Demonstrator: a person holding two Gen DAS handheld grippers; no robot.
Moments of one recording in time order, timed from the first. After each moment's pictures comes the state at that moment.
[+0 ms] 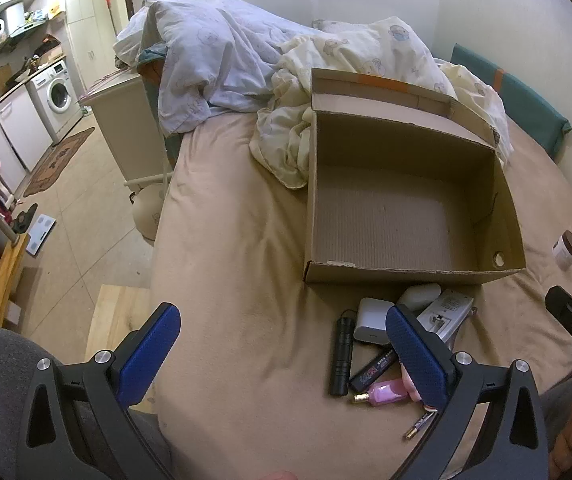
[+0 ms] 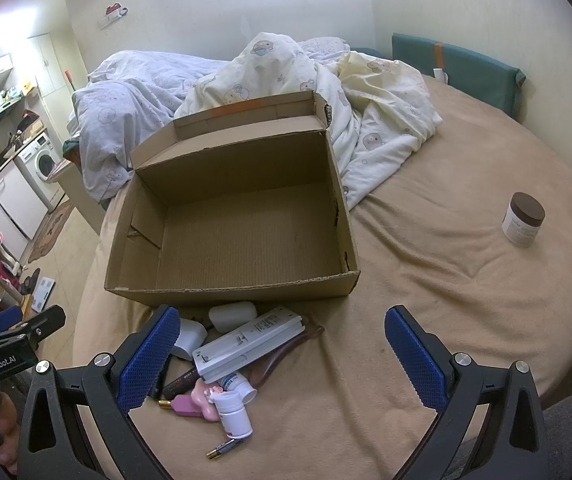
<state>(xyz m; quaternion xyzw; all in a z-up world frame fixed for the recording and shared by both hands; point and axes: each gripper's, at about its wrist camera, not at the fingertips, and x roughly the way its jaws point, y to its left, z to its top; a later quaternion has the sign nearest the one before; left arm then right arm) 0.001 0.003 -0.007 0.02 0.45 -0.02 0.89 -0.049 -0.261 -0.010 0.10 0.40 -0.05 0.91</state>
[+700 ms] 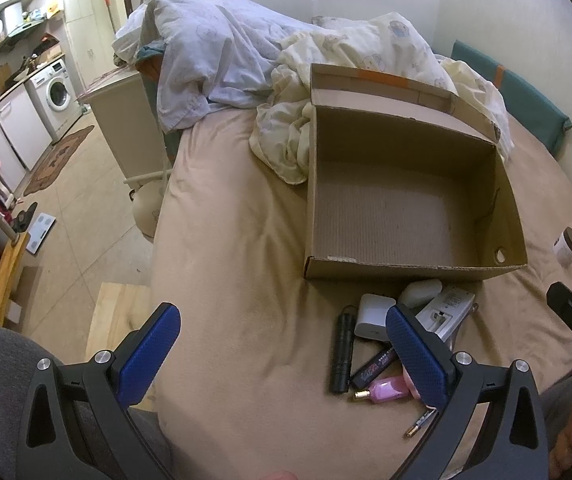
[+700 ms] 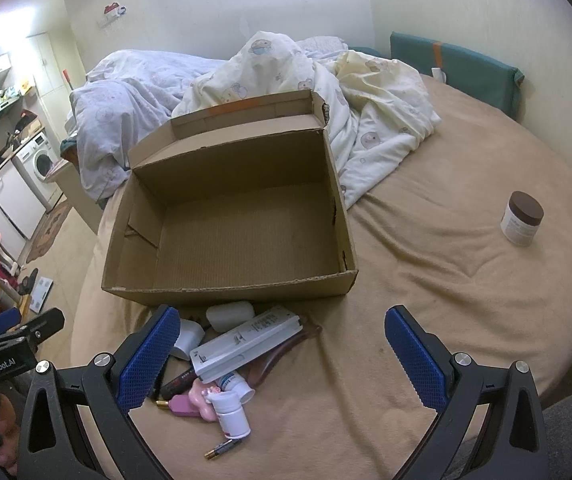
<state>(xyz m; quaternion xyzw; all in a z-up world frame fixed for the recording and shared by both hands) -0.001 0.002 -0.010 0.02 0.46 -0.02 0.89 -0.047 -0.260 -0.011 0.10 0.41 -0.05 0.91</state>
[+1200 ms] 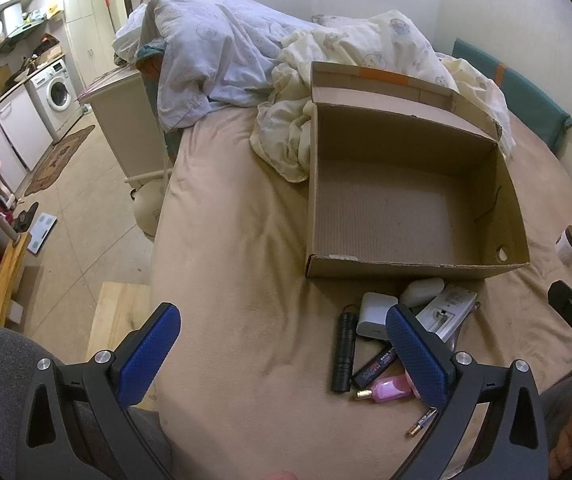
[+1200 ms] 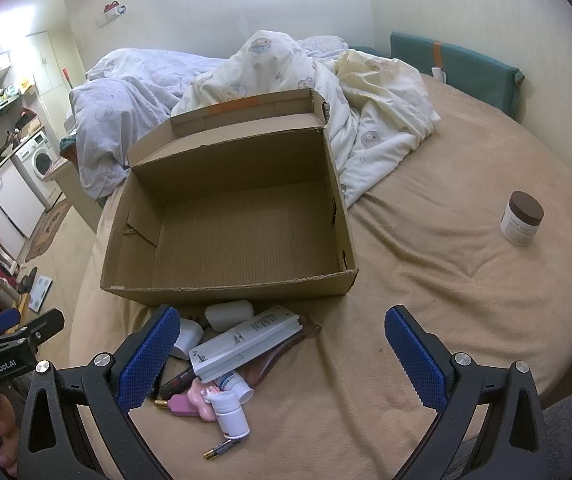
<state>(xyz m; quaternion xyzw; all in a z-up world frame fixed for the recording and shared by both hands) -0.001 0.003 -0.011 0.02 0.46 -0.02 0.89 -0.047 -0.260 -0.010 0.10 0.41 -0.05 0.91</state>
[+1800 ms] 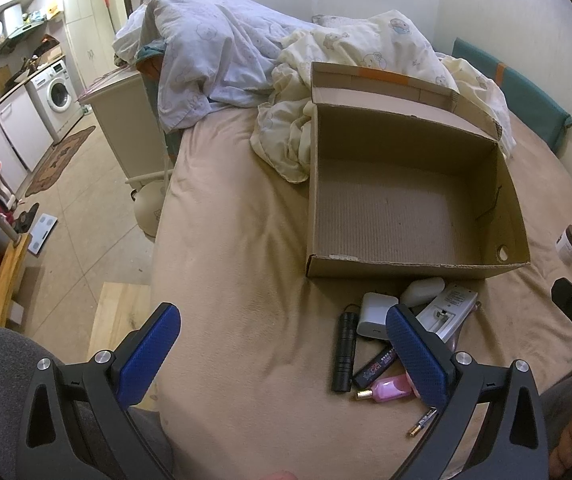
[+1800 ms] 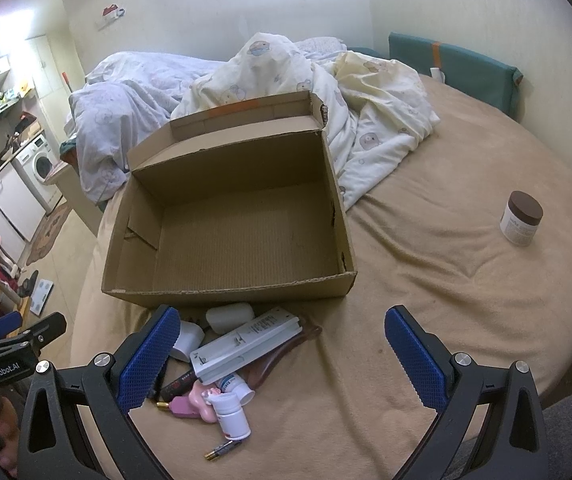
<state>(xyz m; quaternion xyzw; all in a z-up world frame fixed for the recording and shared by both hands) -0.001 0.003 -0.010 0.02 0.46 -0.02 0.89 -0.048 -0.262 -0.010 0.10 0.41 -0.05 0.91</state>
